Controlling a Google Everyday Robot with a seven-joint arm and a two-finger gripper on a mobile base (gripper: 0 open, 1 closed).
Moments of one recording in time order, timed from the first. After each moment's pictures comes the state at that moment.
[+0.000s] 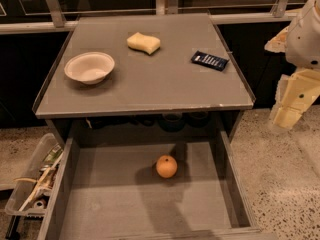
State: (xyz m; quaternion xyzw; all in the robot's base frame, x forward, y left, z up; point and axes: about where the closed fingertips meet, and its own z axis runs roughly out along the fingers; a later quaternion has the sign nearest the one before) arm 0.438 -0.217 0.976 -0.60 0.78 -0.03 0.16
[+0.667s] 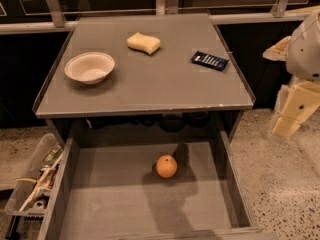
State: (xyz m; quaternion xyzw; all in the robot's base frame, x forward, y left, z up) arm 0.432 -0.212 0.965 -0.61 0.77 -0.02 0.18
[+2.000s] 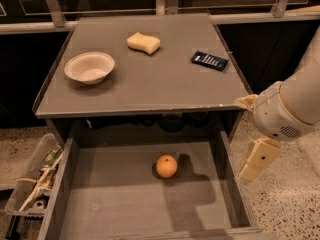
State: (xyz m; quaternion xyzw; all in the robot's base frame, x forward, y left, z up) arm 0.413 -0.180 0.856 -0.61 0.76 0.07 0.21
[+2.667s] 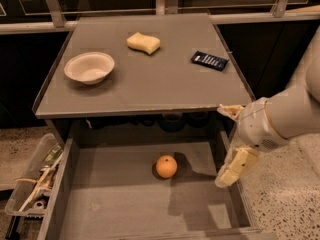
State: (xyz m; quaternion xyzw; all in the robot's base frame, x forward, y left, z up) arm 0.426 -0.153 0.821 -0.61 0.74 0.12 0.27
